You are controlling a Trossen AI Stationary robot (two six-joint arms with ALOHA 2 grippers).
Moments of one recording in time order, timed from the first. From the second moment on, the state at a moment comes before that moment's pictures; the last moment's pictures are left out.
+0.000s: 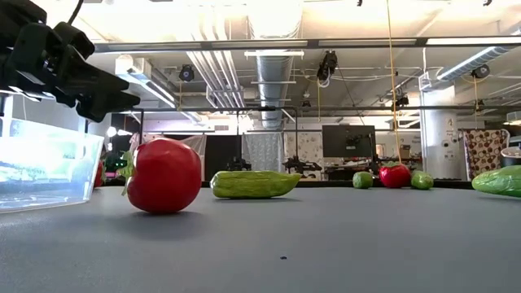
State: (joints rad) left arm -0.11 0.19 0.03 0.04 -0.24 -0.17; right arm 0.90 1.63 0.97 -0.87 -0.48 2.24
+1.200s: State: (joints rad) left arm -0.11 0.19 0.03 0.04 -0.24 -0.17; right arm 0.08 1.60 1.50 -1.17 1.04 1.21
